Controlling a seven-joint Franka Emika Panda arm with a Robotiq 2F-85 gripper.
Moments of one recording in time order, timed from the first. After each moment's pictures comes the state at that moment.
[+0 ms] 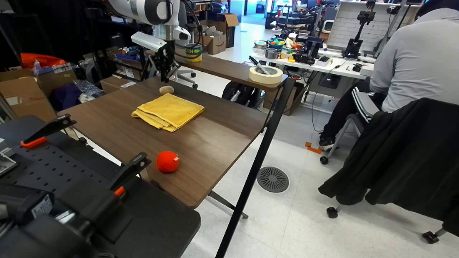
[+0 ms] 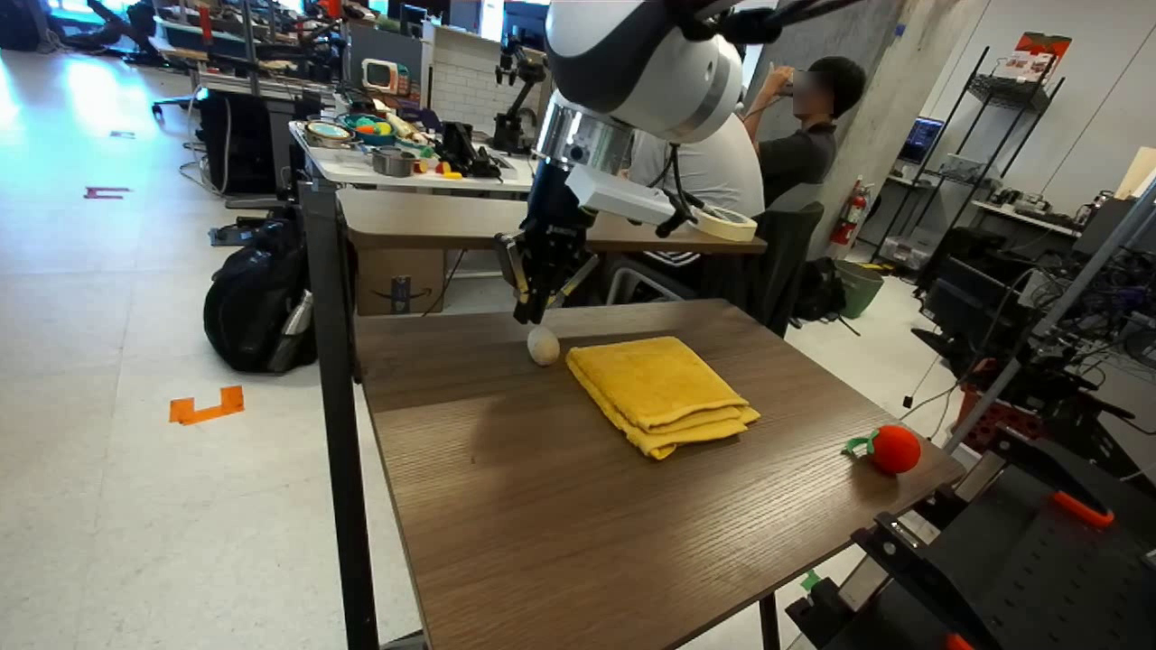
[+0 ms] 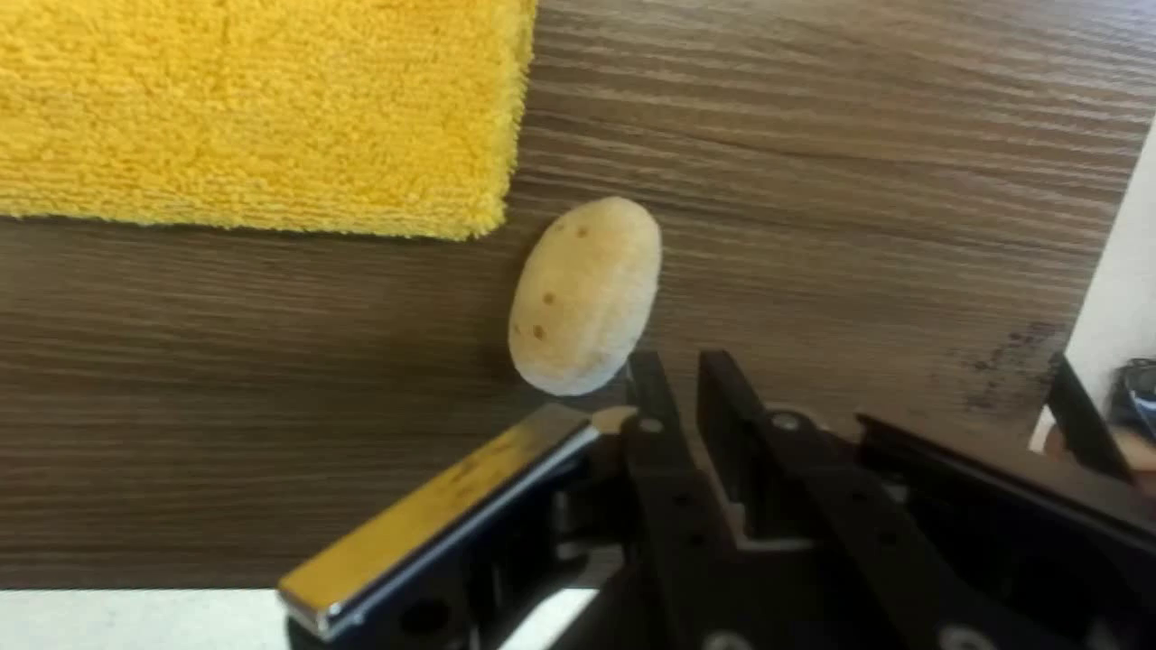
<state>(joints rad) 0.16 1.18 0.12 -1.03 0.06 2.21 0.03</state>
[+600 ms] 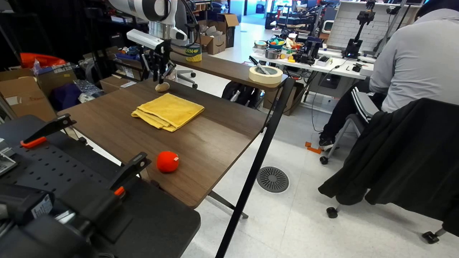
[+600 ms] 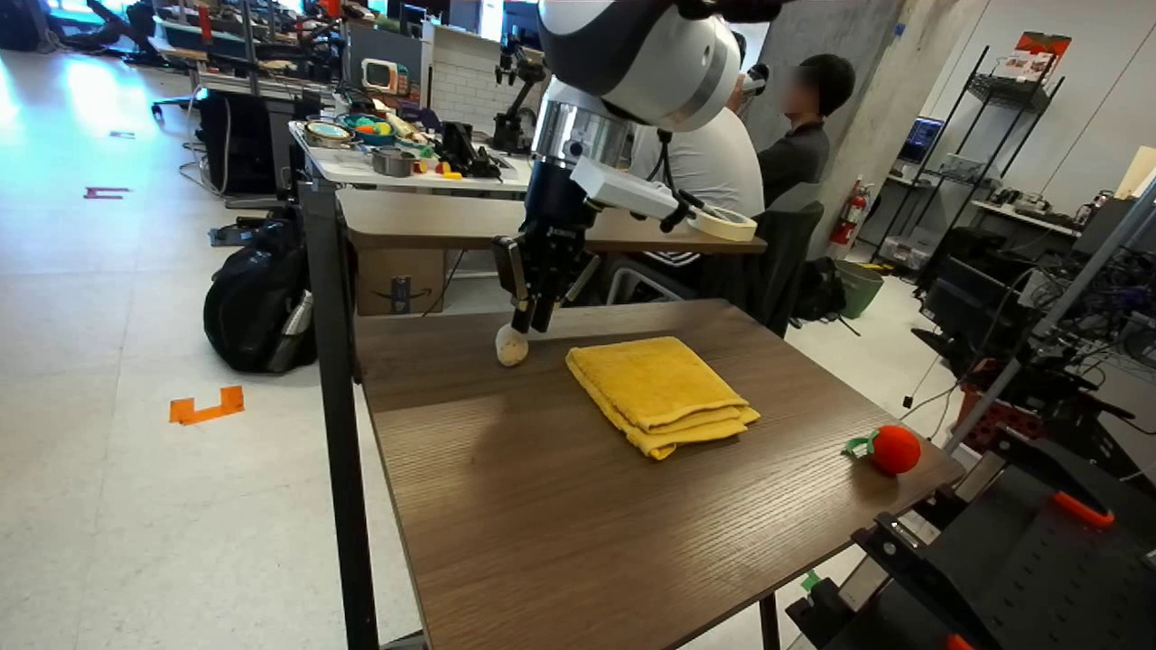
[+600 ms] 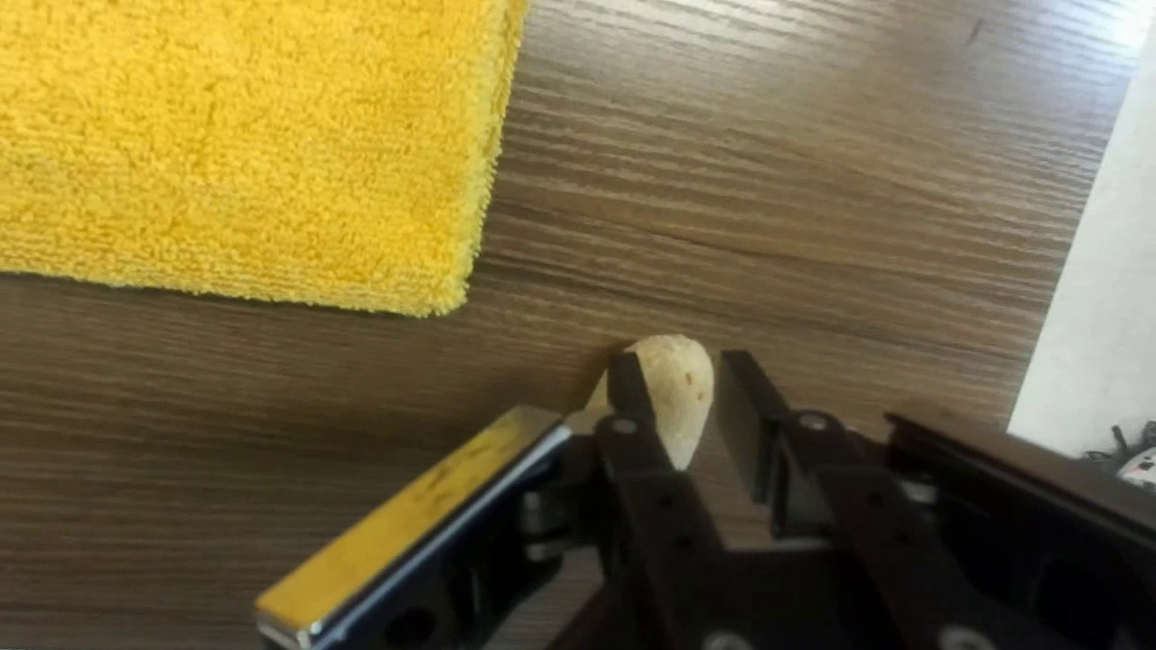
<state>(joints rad) 0.16 1.17 0.14 -1.03 0.06 2.11 -0.02</state>
